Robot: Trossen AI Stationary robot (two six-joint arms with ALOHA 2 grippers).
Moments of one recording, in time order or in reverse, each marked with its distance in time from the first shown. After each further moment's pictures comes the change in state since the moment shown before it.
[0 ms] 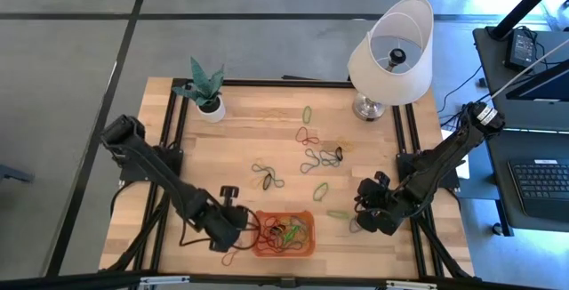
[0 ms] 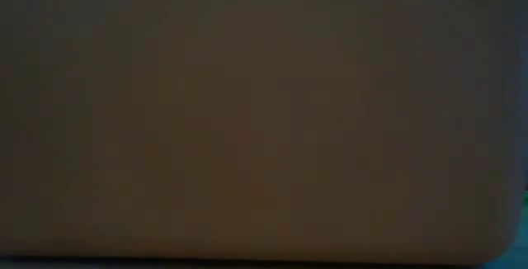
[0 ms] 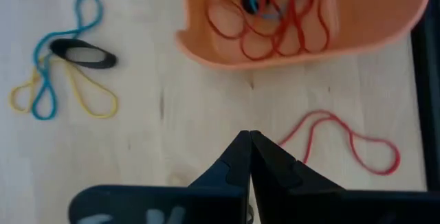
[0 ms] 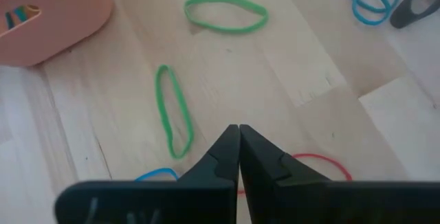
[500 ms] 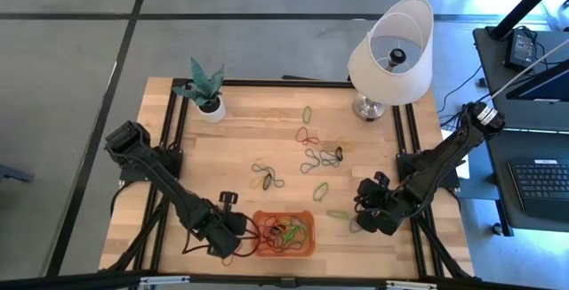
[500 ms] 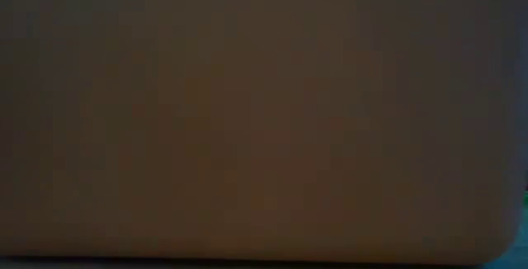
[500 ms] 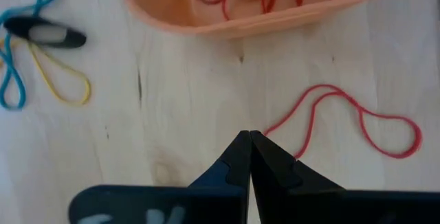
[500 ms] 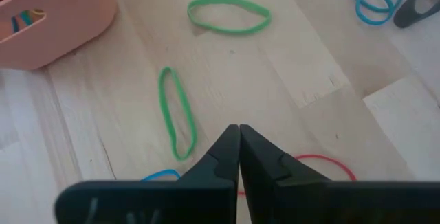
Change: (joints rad) left arm -0.037 0.076 -0.006 -0.006 0.015 -0.014; right arm 0.000 0.000 0.000 0.010 0.000 0.006
